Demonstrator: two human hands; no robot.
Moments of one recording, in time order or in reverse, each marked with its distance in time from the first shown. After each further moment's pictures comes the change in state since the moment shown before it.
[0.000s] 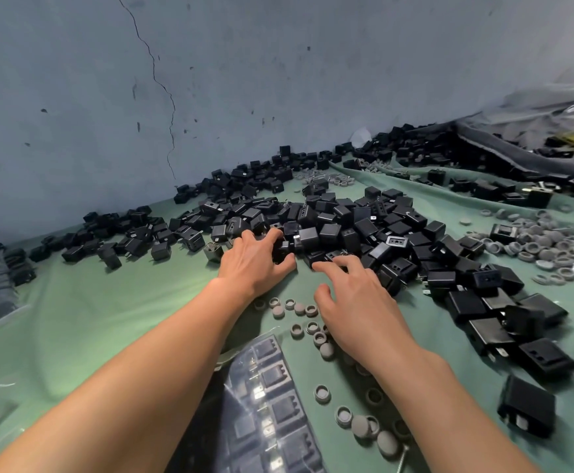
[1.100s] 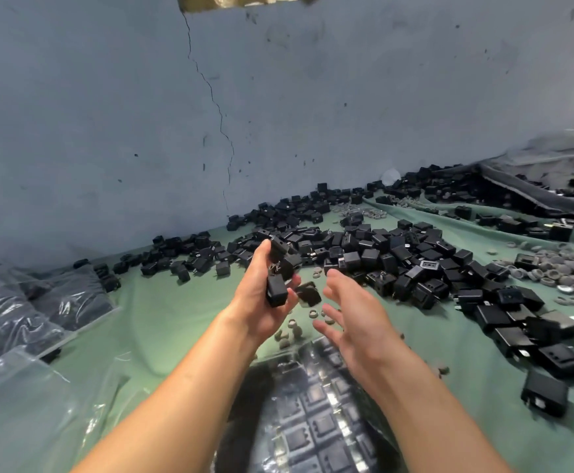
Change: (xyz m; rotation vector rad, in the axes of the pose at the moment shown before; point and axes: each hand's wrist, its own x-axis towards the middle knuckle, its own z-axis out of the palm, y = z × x) left_hand -0.109 -0.011 -0.112 -2.014 -0.174 -0.596; right_hand -0.045 -0.094 -0.006 1.325 -0.102 0.322
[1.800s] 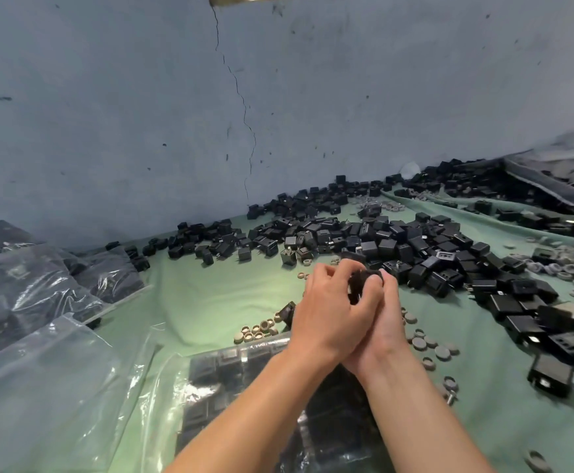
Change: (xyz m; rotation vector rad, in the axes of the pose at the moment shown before) left_hand -0.063 -0.058 0.033 1.323 0.102 0.664; right_hand -0.021 0.022 0.009 0.764 -0.156 0.194
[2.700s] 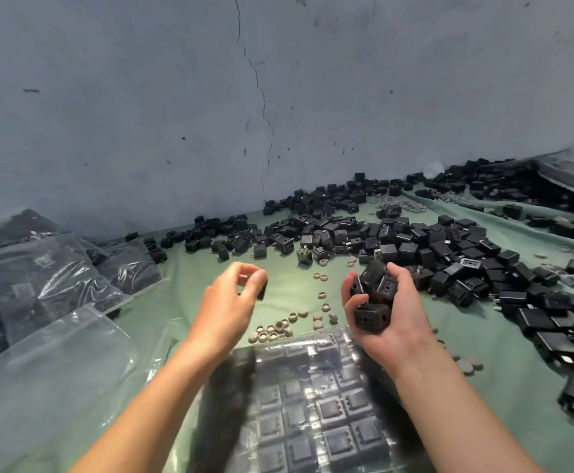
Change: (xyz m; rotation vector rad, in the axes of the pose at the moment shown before) left_hand -0.005 -0.090 -0.102 -0.005 0.188 -0.246; right_hand 0.018 -0.022 0.007 0.138 0.101 0.106
